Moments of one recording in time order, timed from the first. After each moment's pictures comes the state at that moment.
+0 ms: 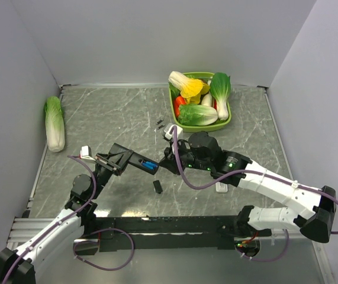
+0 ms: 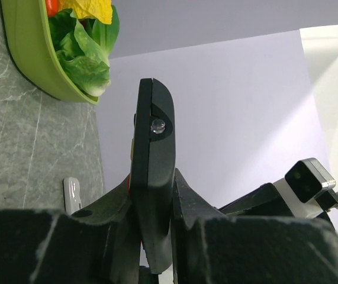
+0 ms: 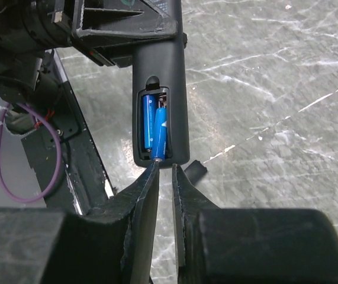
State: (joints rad) left arm -0.48 0.53 0.03 0.70 0.04 -1.49; right arm 1.00 1.12 1.02 -0.32 -0.15 0.11
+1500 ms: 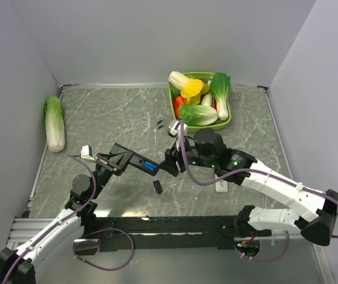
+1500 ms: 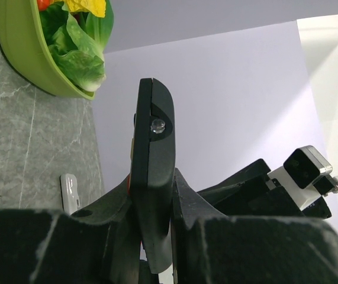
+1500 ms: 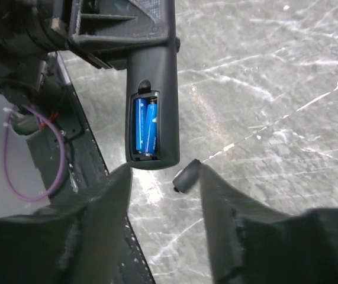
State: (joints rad) left arm -0.48 0.54 0.03 0.72 0.06 -1.49; right arm 0.96 1.11 1.04 -0.35 -0.19 0.11
